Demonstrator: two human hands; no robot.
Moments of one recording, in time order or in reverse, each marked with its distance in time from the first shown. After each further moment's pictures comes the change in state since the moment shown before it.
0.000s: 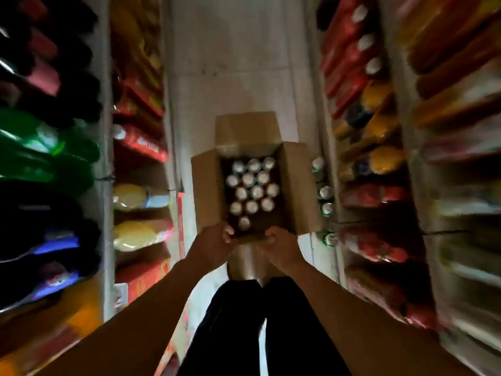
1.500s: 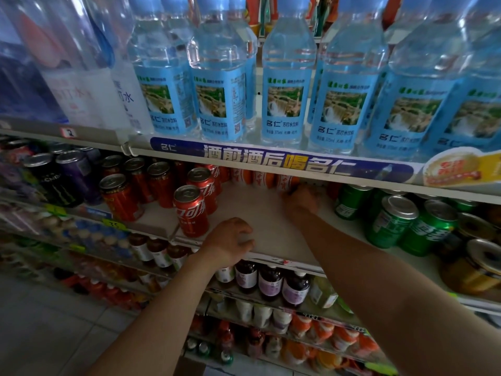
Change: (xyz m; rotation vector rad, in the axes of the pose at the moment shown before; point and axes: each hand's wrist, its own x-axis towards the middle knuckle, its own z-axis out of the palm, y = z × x) left_hand -0.363 0.559 0.076 0.710 -0.459 1.453; right_hand -0.521 0.131 -0.453 0.597 1.516 0.767
